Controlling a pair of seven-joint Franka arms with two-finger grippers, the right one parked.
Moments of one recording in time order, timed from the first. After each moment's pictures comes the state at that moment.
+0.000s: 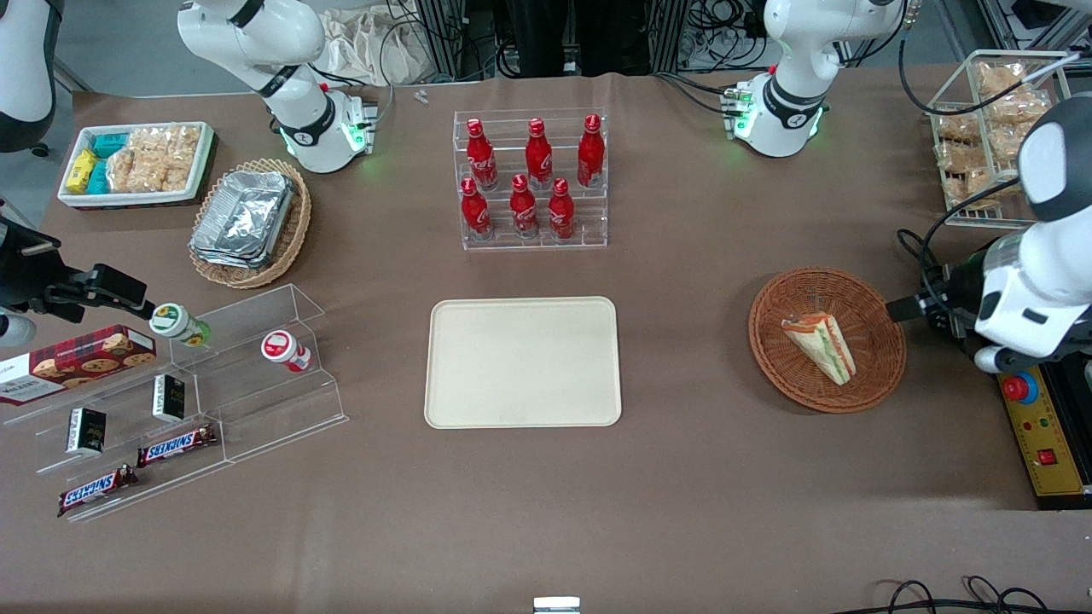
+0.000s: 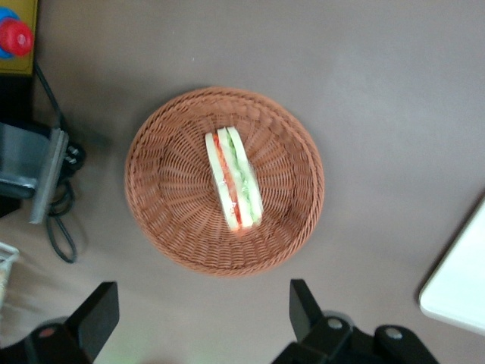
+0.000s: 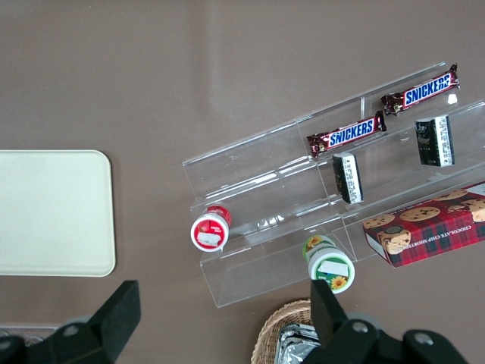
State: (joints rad) arm 0.04 0.20 -0.07 -1.64 0.01 1.68 -0.42
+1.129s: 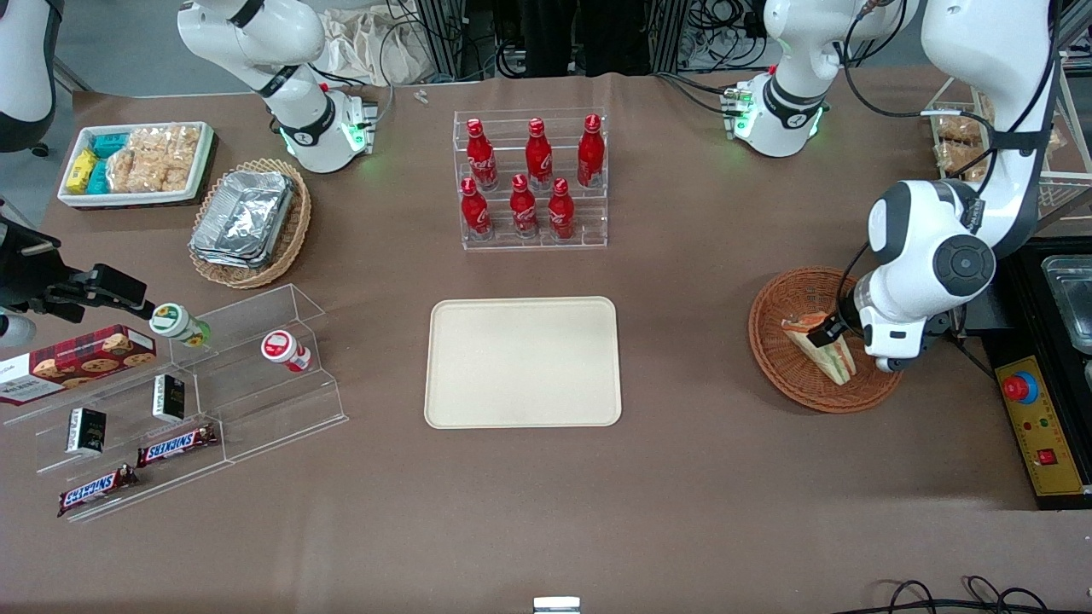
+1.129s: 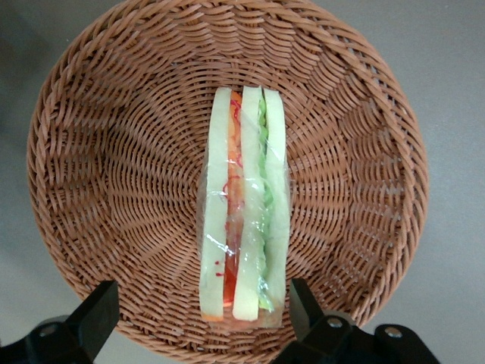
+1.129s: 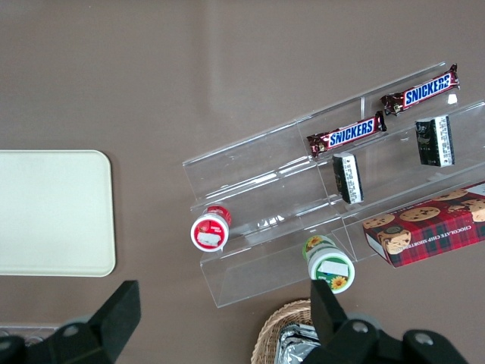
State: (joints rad) arm 0.03 0.21 -0.08 -2.17 0.04 2.24 -0.76
